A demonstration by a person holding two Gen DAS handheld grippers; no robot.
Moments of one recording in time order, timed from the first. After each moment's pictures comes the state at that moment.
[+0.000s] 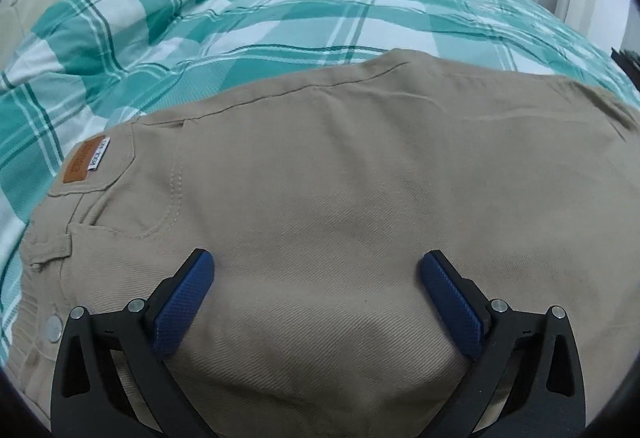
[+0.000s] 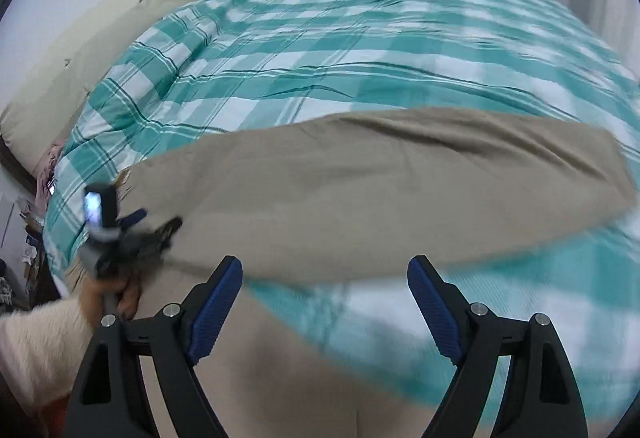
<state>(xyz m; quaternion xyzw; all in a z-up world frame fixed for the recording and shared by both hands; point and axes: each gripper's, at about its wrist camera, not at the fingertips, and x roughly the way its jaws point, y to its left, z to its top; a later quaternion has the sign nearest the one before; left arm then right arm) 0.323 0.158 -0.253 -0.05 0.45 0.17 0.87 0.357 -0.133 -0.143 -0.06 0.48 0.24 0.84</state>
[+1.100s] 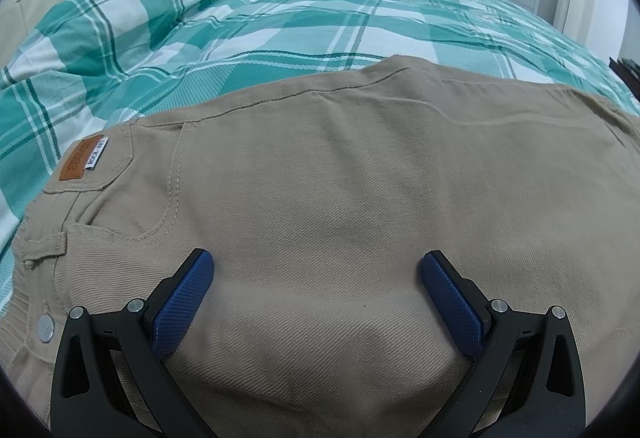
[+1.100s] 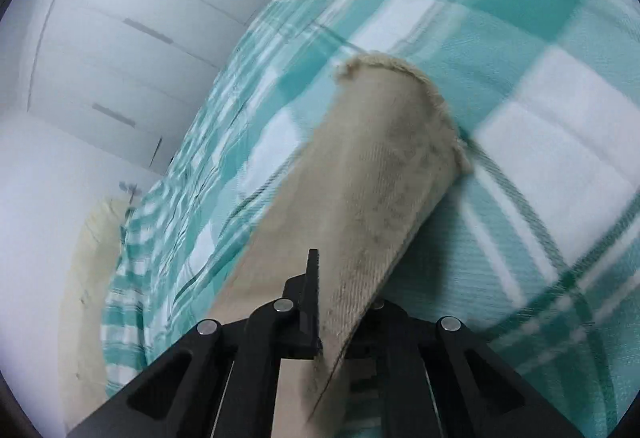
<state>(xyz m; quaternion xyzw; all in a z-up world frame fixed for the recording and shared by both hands) 0.329 0.161 -0.255 -0.05 0.43 0.17 0.88 0.519 -0.446 -0.185 0.34 0.37 0.05 0.86</state>
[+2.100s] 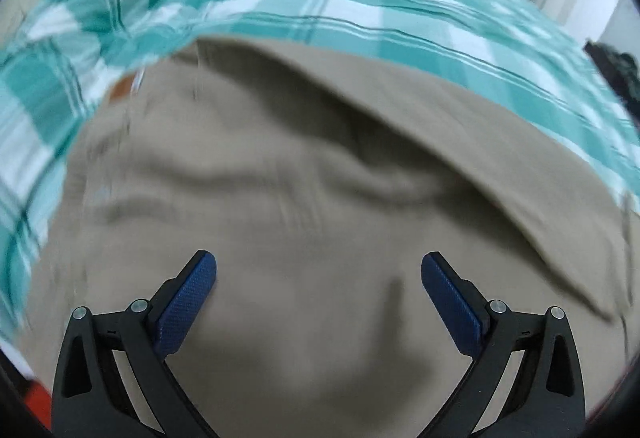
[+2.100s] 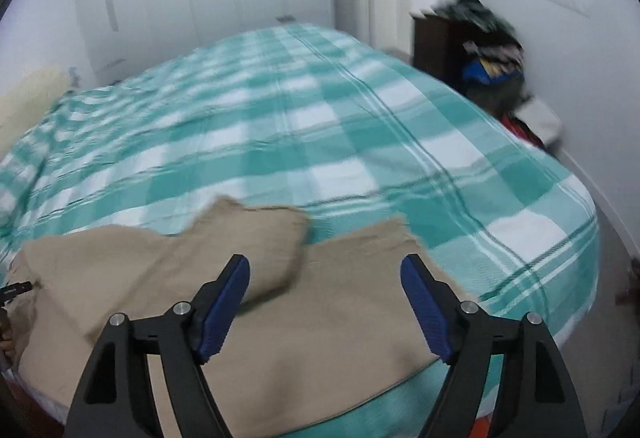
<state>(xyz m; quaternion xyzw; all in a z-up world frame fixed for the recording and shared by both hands) 0.230 0.129 -0.204 -0.10 0.51 0.10 0.85 0.133 -0.418 -0.082 0.02 0.34 -0.10 0.94</state>
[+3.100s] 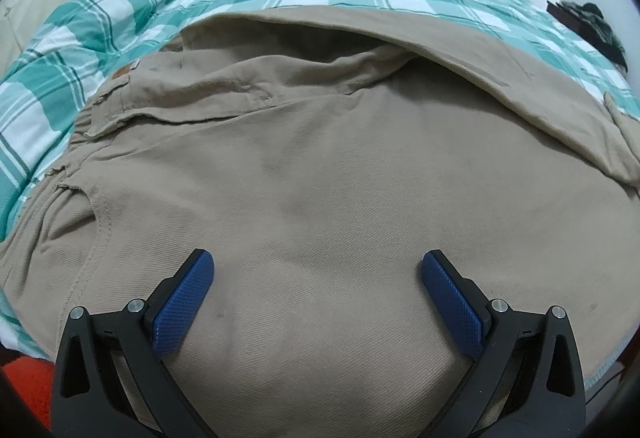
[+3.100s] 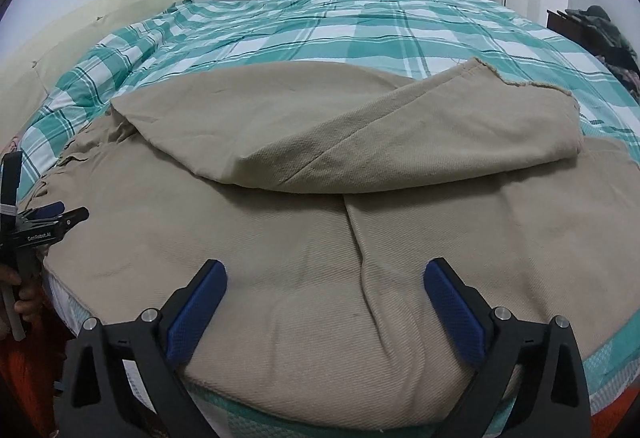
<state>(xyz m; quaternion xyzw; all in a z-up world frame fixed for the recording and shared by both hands) 0.162 0.089 -0.238 -0.01 0.47 0.07 0.88 0.112 -0.257 -0.220 -0.03 0.41 0.09 0.91</state>
